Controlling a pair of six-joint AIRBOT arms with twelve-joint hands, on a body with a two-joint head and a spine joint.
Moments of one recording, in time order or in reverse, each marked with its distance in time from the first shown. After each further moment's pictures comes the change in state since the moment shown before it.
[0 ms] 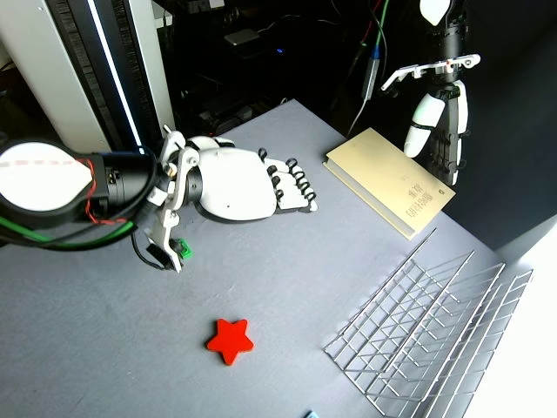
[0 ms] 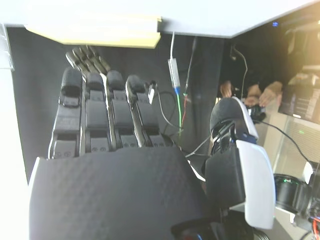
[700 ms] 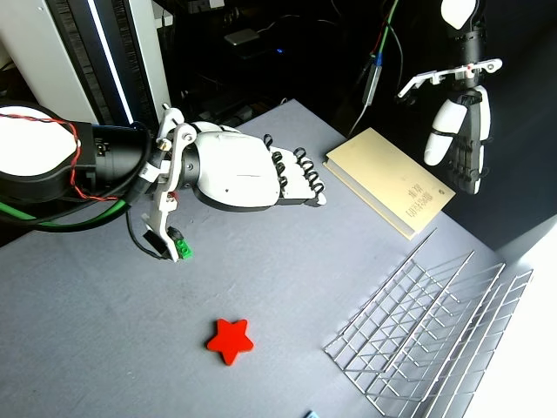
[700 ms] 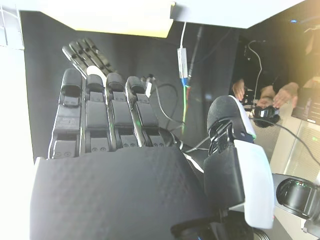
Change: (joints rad) left arm -0.056 -0.072 0.064 -0.035 -0.032 0.023; right arm 0.014 -0.015 0.013 0.008 -0.068 -0.001
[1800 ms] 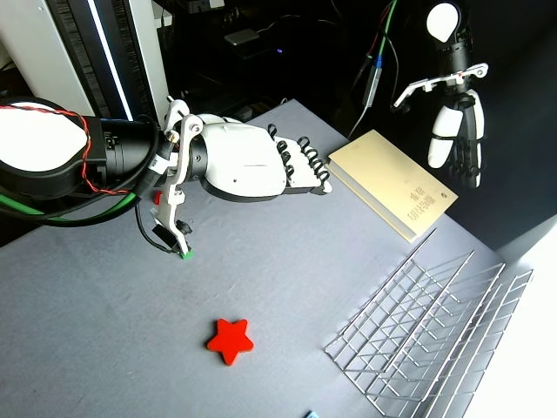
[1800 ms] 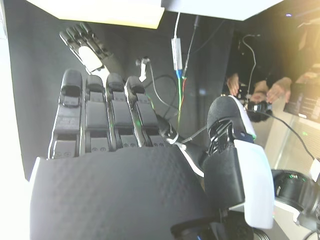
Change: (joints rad) left arm 0.250 -0.047 0.122 -0.216 0.211 -0.021; right arm 0.018 0.016 -0.022 -0.003 0.041 -0.003
